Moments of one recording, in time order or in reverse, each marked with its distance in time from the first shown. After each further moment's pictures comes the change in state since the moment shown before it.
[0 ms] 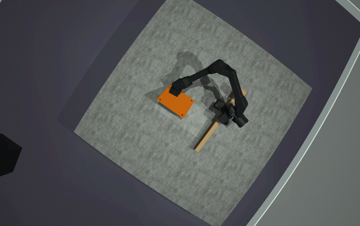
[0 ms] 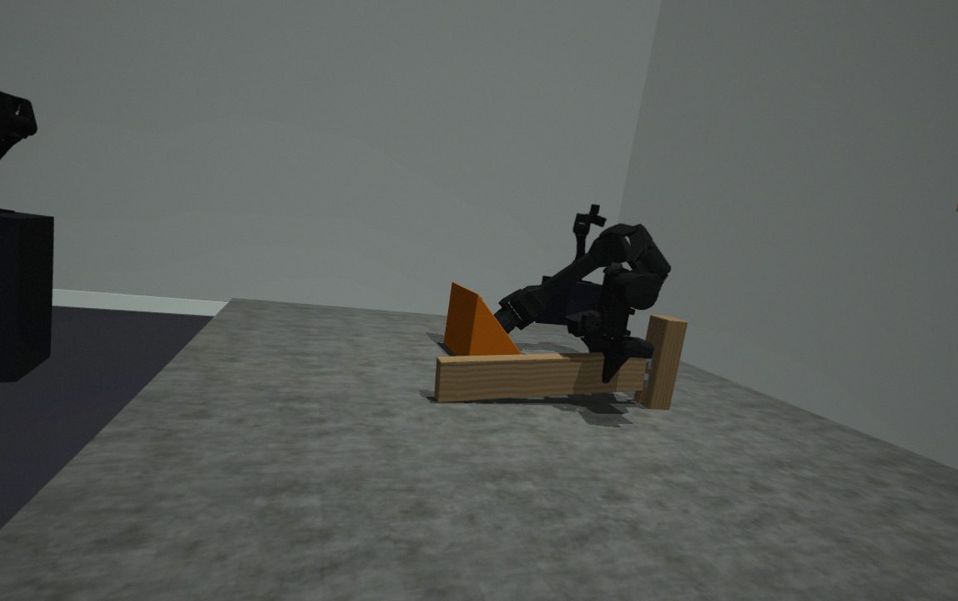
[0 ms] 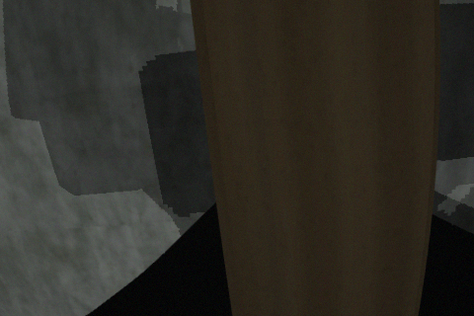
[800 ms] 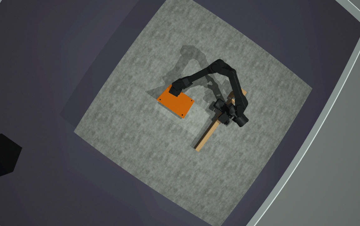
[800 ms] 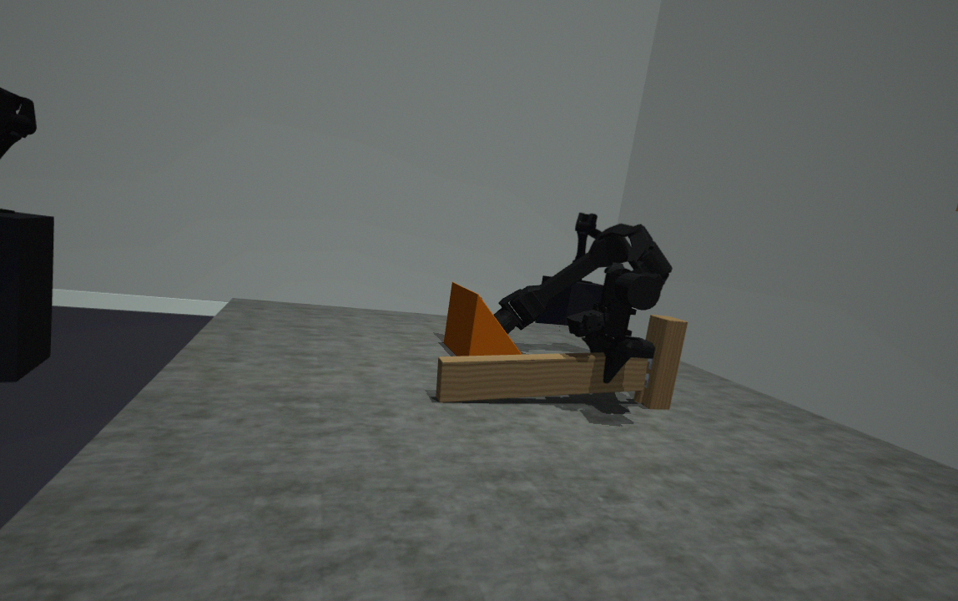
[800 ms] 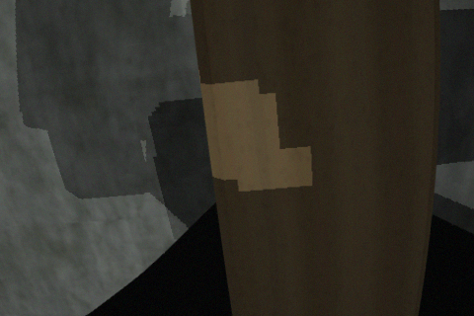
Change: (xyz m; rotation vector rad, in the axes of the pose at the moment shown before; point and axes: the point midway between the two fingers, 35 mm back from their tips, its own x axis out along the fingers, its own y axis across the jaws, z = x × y) arm 0.000 0.000 -0.003 -0.001 0.000 0.000
